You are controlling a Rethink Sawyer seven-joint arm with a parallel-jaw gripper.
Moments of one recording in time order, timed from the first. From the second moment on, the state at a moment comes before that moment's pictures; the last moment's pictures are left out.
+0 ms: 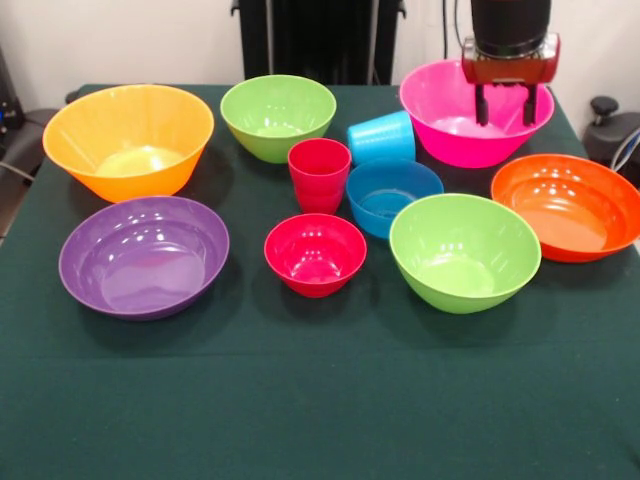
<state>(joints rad) -0.16 -0.61 0.22 2.04 0.19 0.25 1.86</state>
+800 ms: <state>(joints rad) -0.03 -0.58 0.06 1.93 0.19 0.27 1.86</state>
